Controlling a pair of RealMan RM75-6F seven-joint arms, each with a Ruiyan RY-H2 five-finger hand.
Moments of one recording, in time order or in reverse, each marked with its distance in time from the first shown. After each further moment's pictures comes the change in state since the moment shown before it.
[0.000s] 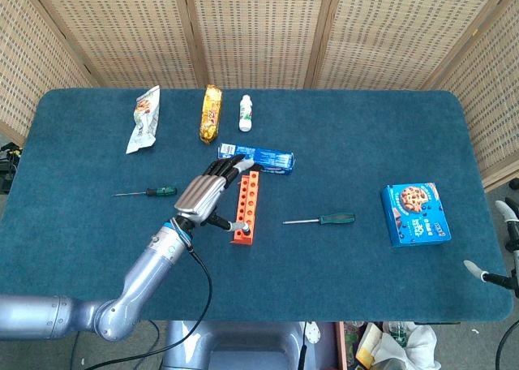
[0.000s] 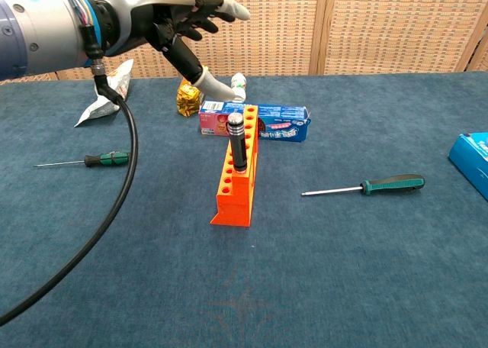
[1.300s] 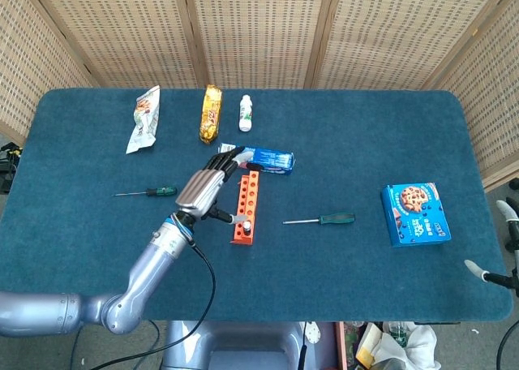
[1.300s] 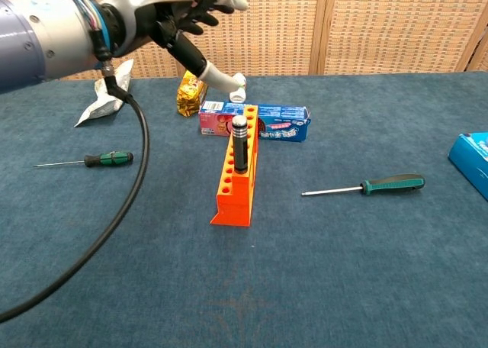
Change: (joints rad) left arm 0.020 -0.052 -0.006 0.090 0.091 -0.001 -0.100; right arm 0.001 0.001 0.001 0.002 0.002 -0.003 0.005
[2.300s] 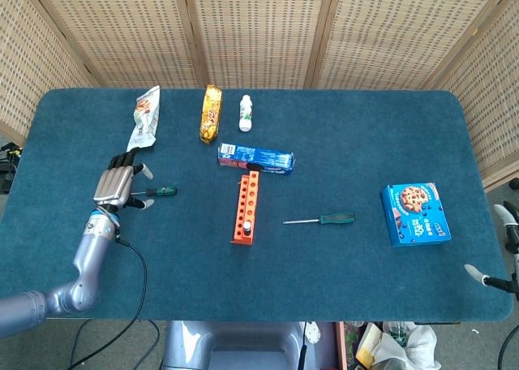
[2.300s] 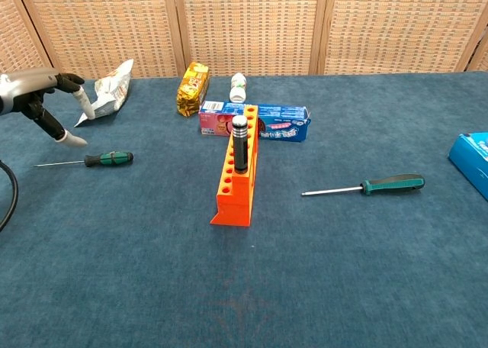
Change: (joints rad) left arm 0.170 0.013 0.165 0.437 -0.075 -0.071 0.013; right arm -0.005 -0.012 -0.018 0.045 -0.030 0.006 0.022
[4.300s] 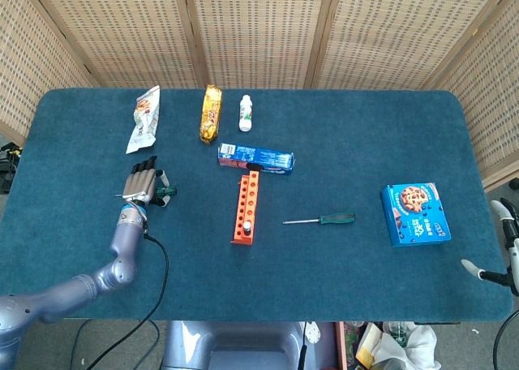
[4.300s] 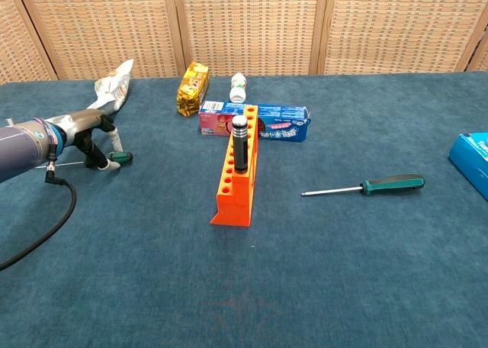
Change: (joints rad) left arm -0.080 -0.301 -0.107 0.429 -0.148 -0.217 0.136; right arm 0.025 -0.001 0.018 -0.030 0.061 -0.060 -0.031
